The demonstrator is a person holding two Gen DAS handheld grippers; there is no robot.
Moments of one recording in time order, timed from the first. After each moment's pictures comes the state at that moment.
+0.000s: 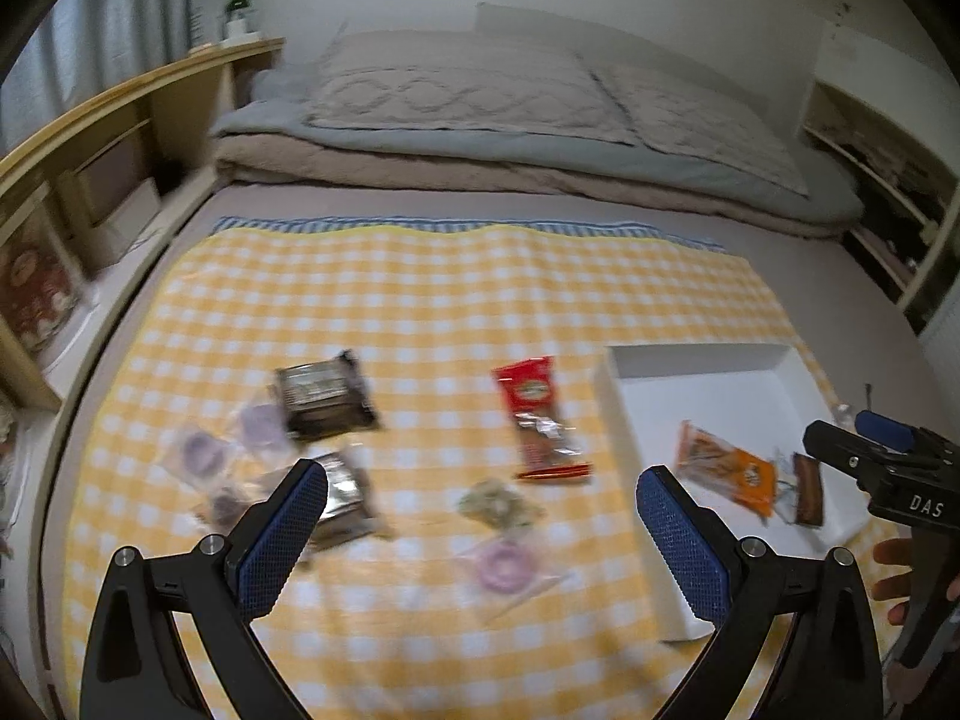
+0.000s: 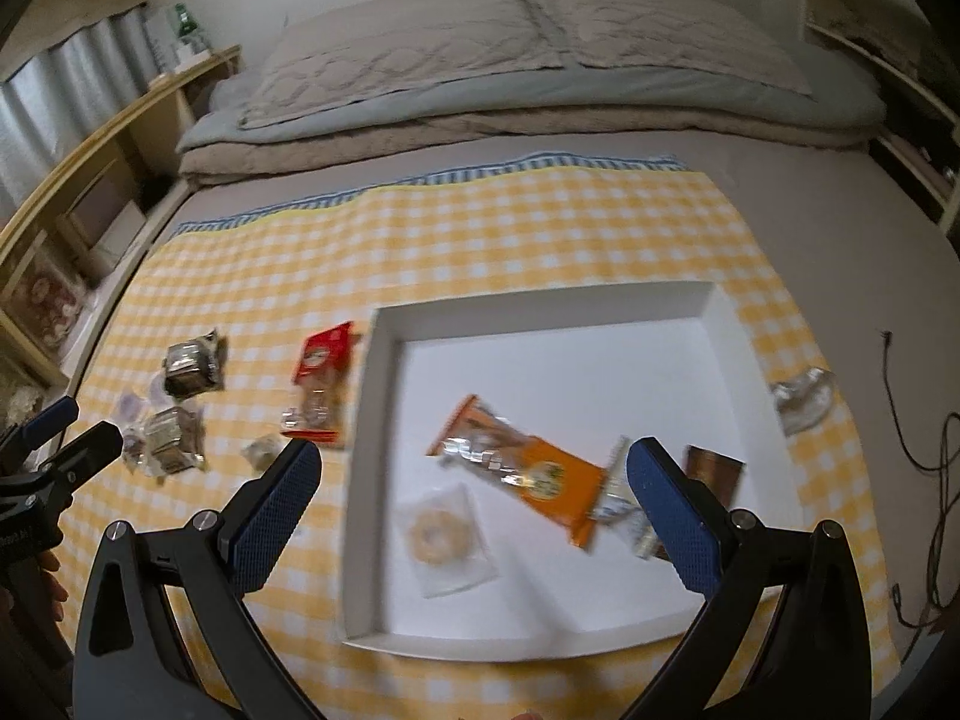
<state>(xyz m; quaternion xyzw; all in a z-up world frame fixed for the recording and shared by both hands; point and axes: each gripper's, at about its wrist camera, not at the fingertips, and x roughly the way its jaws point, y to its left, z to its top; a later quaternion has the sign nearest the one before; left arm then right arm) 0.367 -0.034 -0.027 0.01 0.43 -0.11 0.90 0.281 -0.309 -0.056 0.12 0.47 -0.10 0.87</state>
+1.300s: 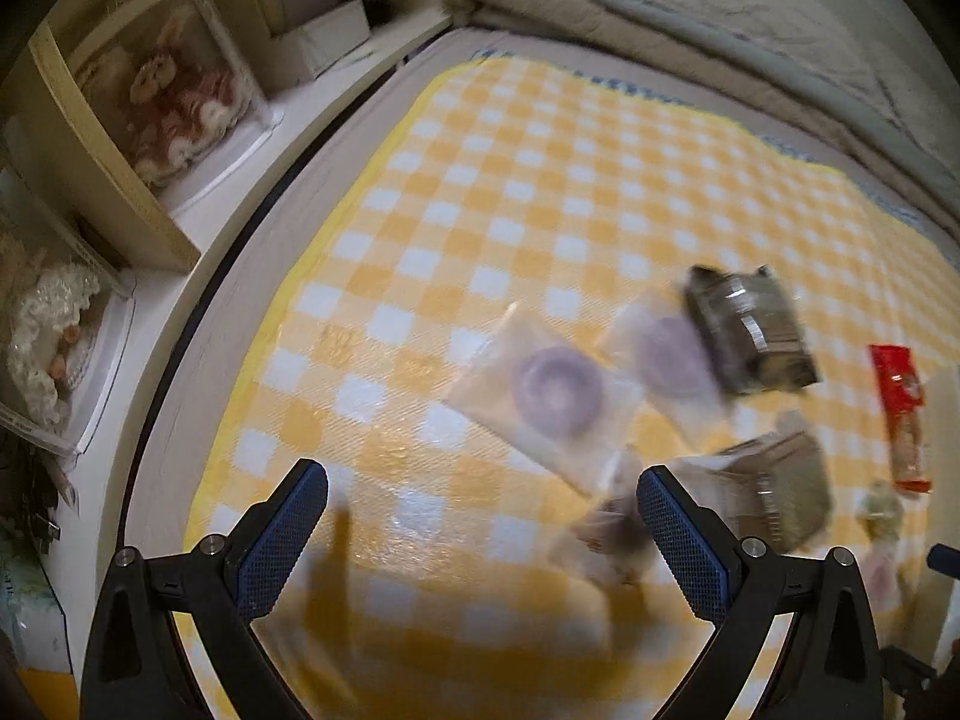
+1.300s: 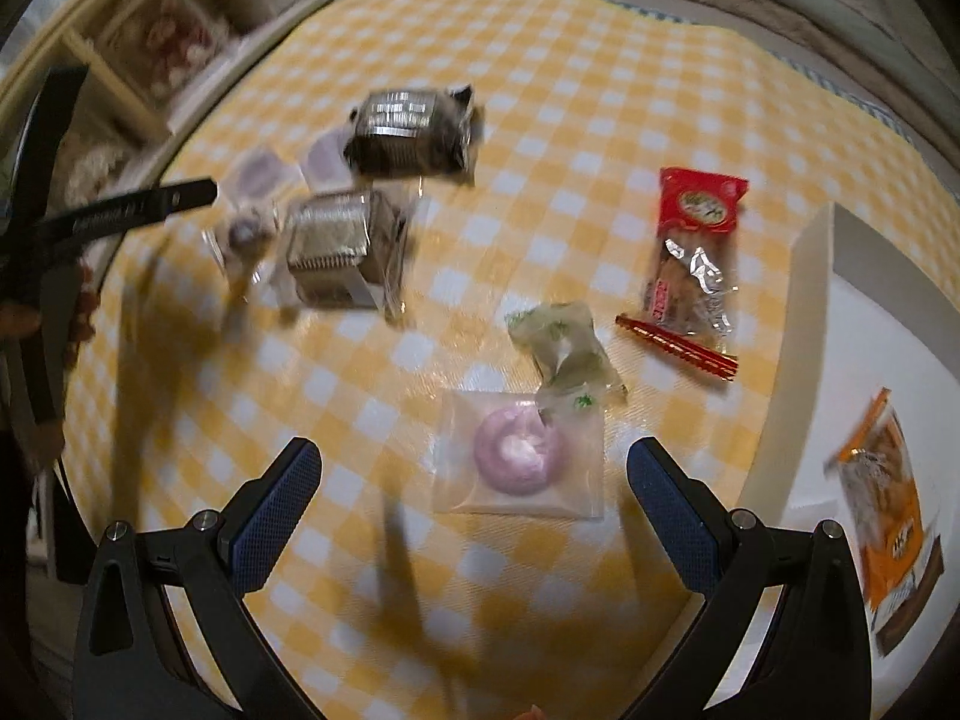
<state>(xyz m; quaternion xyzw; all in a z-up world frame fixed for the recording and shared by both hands) 0.486 0.147 -0.154 0.00 0.55 0.10 0.83 0.363 -0.126 -0.179 0.03 0.62 0.14 0.77</state>
